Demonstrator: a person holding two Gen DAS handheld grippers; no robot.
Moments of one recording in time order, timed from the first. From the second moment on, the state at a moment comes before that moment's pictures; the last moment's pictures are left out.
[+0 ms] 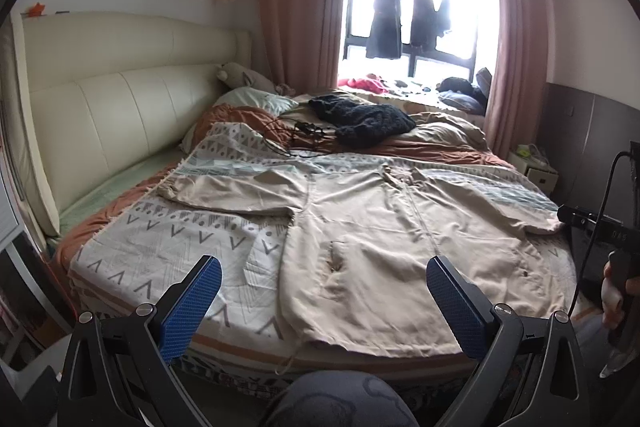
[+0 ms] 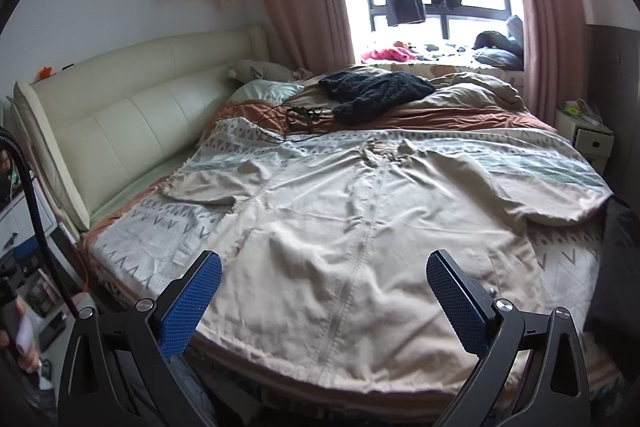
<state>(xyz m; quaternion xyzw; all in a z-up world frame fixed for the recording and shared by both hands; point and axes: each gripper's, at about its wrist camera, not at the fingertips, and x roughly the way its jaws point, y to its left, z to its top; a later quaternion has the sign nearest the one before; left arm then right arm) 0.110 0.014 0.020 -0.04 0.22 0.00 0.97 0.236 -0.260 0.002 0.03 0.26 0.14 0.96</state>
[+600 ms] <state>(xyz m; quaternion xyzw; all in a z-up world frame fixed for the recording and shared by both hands) 0.243 0.089 0.000 -0.07 0.26 0.07 0.96 0.399 -0.214 -0.025 0.04 0.30 0.16 0.94</state>
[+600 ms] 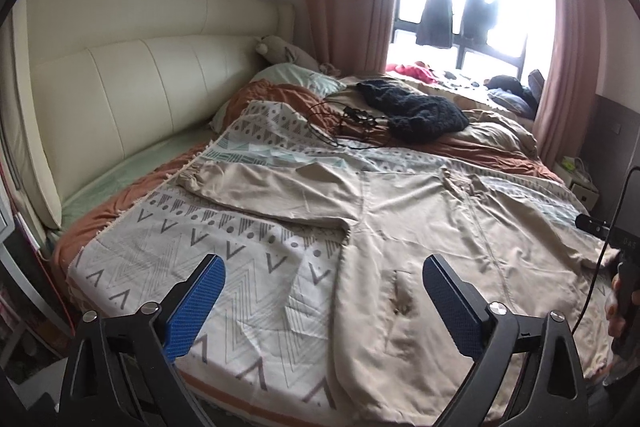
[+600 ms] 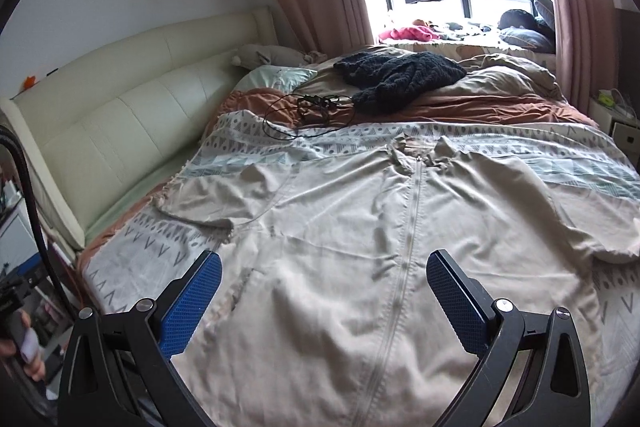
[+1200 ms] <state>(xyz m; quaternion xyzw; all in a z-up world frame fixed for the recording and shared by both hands) 0.387 0.215 -0.053 -0.16 0.33 0.13 0.92 0.541 -0.160 -0.085 0.05 0.36 0.18 0.91</state>
